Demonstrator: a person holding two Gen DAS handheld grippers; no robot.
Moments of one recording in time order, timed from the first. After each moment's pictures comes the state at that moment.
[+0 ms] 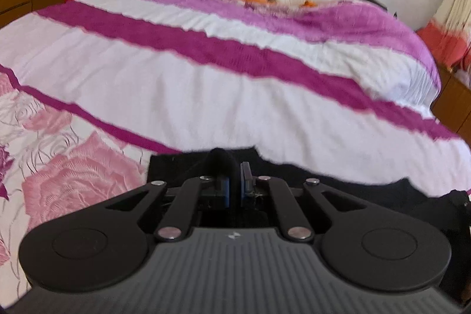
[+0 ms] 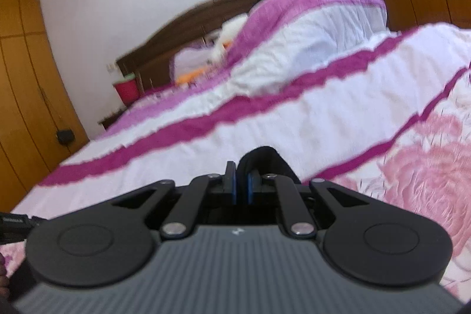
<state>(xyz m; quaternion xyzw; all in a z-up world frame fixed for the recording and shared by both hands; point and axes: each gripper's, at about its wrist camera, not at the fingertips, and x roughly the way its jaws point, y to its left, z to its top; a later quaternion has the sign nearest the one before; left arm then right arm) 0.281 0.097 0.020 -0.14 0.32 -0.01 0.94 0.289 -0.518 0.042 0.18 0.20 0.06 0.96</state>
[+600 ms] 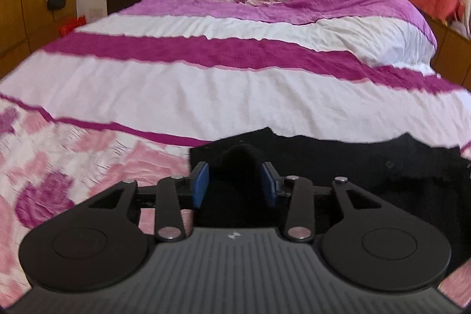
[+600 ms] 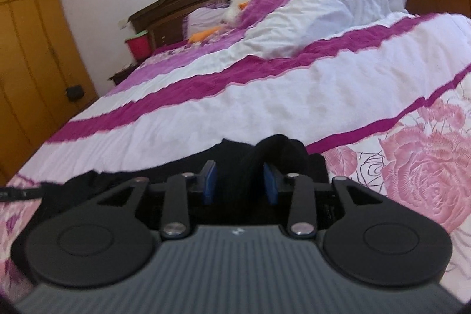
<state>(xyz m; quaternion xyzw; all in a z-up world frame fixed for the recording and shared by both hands) 0.223 0.106 0.059 -0.03 0.33 -0.02 0.94 0.265 -0.520 0.062 0.12 0.26 0.12 0.95</state>
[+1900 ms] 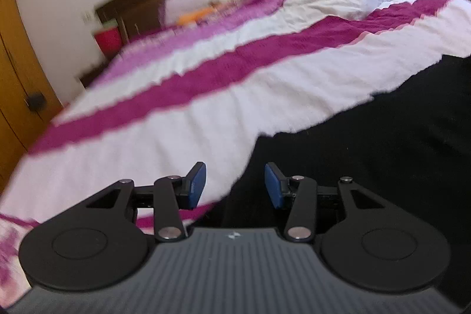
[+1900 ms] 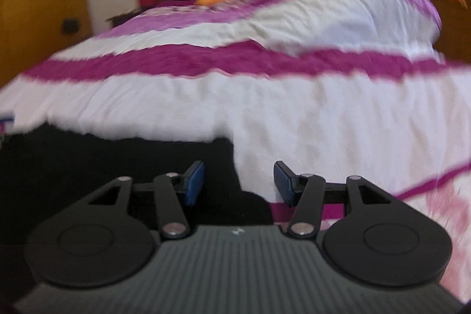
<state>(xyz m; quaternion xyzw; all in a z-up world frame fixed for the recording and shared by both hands) 0.306 0.074 0.016 0.16 0.29 -0.06 0.94 0.362 -0.530 0.051 0.03 0.32 0.11 0.94</state>
